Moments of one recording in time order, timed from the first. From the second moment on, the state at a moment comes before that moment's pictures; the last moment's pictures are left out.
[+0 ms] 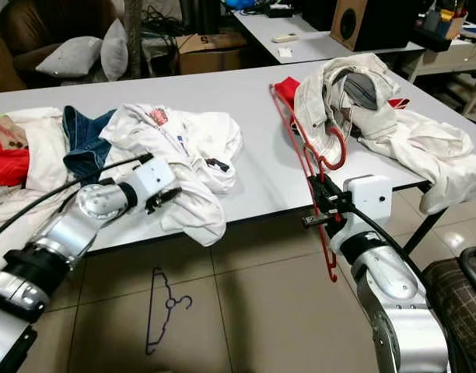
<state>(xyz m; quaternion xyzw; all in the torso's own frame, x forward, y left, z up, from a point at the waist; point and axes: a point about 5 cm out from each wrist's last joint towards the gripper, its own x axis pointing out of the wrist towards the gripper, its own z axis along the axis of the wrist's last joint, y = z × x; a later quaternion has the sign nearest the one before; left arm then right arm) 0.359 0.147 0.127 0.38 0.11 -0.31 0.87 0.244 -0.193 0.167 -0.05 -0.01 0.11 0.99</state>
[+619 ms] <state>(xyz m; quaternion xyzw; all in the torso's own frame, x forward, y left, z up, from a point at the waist) 0.365 0.142 0.111 0.39 0.10 -0.32 0.86 0.243 -0.195 0.166 -0.05 -0.01 0.11 0.99</state>
